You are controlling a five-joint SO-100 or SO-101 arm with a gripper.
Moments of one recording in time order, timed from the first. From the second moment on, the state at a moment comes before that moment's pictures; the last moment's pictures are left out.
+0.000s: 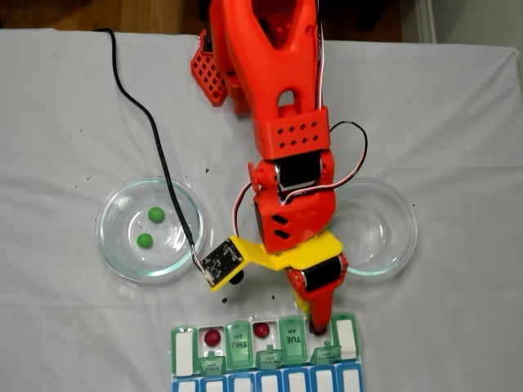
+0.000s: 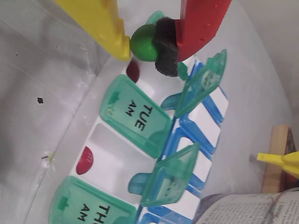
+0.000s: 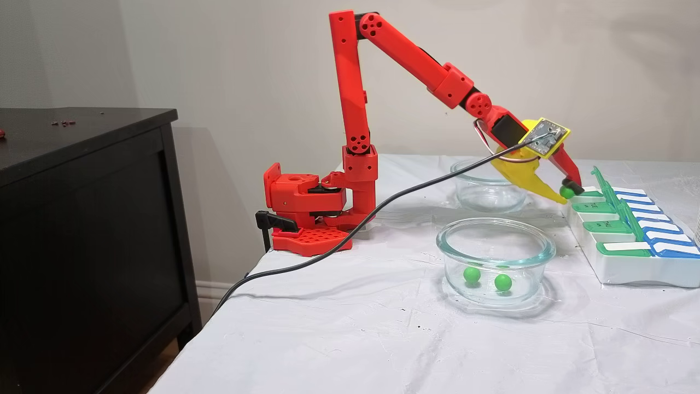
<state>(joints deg) -13.9 119.6 138.3 2.5 -15.6</state>
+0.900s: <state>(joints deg) -14.2 113.7 139.5 -8.3 -16.3</state>
